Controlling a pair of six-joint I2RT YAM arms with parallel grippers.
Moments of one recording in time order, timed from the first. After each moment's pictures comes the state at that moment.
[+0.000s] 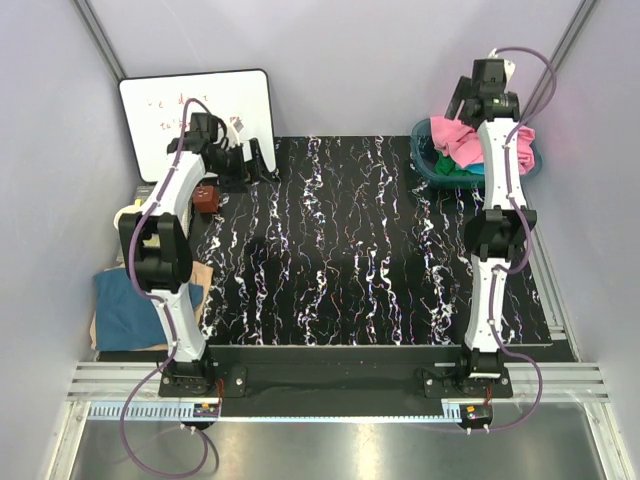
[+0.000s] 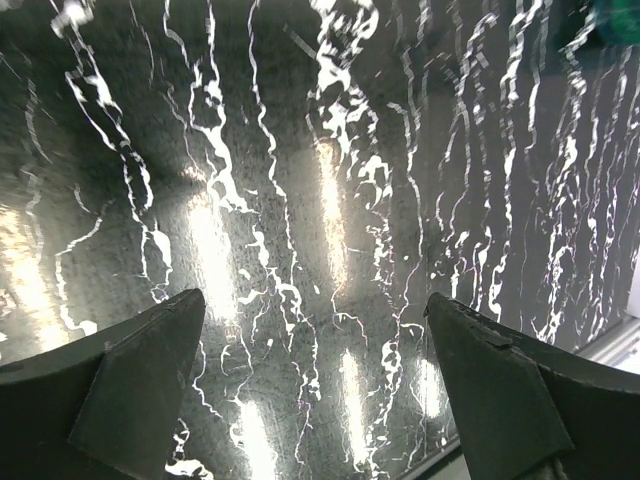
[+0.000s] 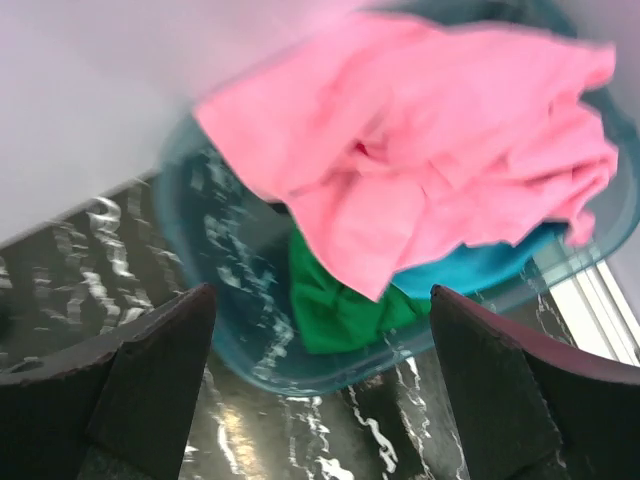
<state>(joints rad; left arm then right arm) -0.04 1.96 1.80 -0.79 0.51 -0.25 -0.01 2.41 2.79 -0.97 0.29 0.29</state>
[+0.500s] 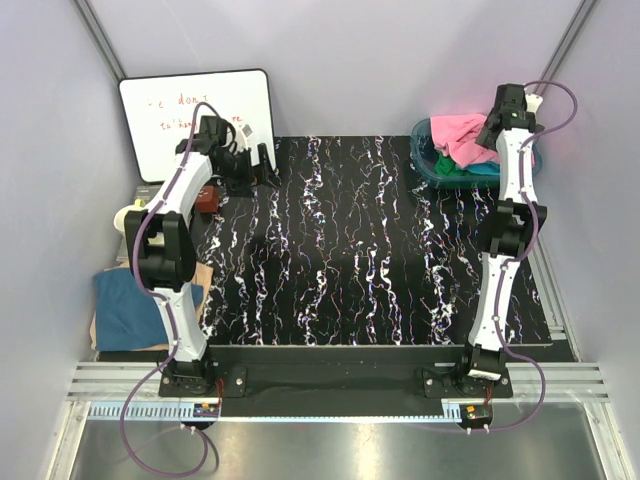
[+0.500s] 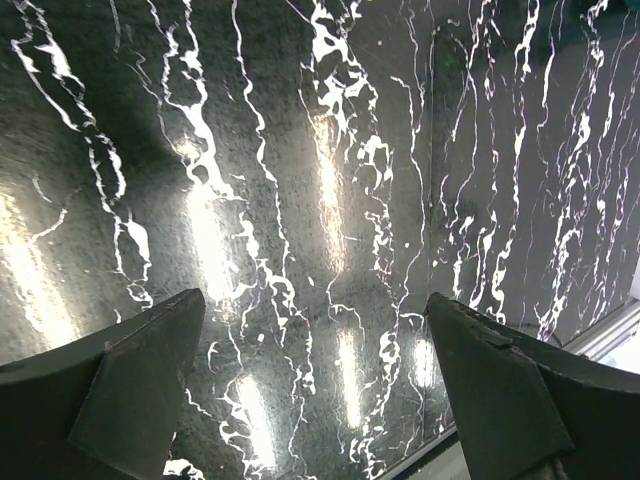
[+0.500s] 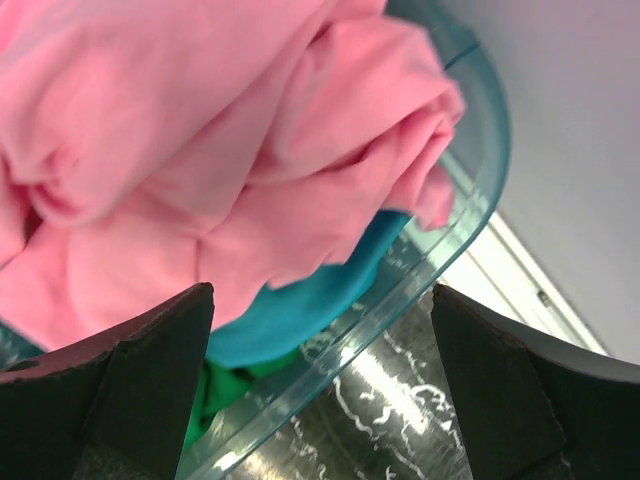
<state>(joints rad) -0.08 2.00 1.79 -0.81 0.51 -0.25 -0.16 2.55 2.70 -0.99 0.44 0.33</state>
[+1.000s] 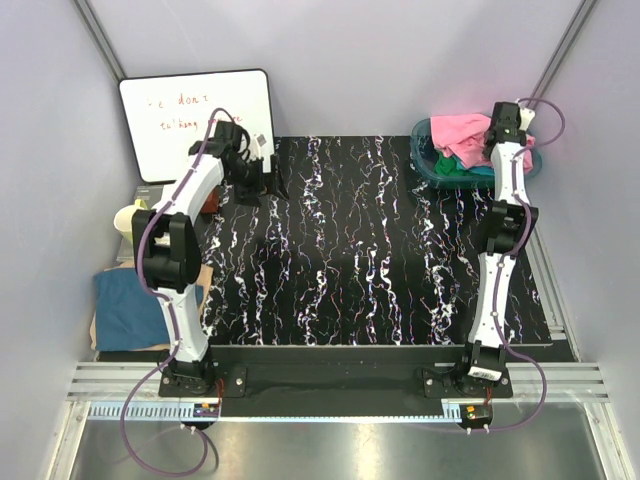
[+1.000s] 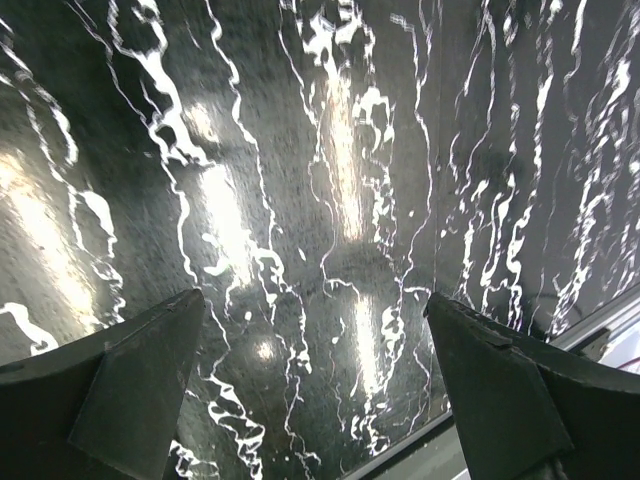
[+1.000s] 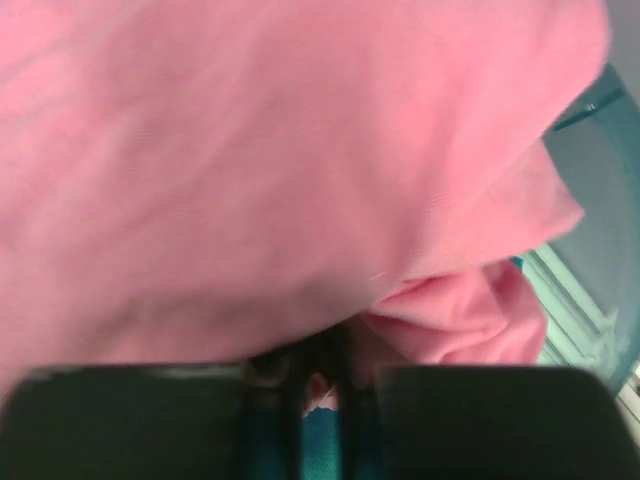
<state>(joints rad) -0.14 2.00 1.77 -0.87 0.48 -0.23 -0.20 2.74 2.76 -0.79 0.41 0.31</state>
